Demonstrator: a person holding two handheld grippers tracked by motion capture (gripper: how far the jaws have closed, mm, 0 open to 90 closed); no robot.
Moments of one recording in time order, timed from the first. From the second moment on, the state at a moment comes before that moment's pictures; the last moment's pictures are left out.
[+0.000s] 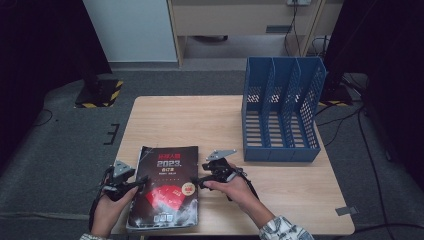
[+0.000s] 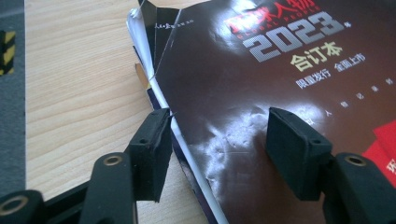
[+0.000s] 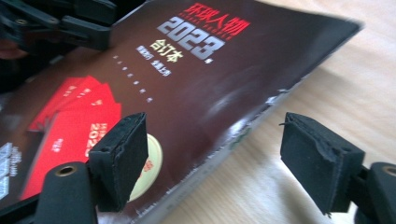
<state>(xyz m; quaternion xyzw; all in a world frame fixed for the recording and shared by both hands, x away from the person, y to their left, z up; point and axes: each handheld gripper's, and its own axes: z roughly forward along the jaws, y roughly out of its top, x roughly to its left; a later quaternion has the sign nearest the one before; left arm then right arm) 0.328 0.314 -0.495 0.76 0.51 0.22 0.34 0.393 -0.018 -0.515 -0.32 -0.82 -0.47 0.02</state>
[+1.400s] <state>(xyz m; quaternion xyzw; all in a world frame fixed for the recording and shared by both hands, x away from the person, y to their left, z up) 0.328 0.318 -0.500 0.75 0.52 0.19 0.35 0.395 0.055 -0.495 -0.27 -0.84 -0.46 0.10</state>
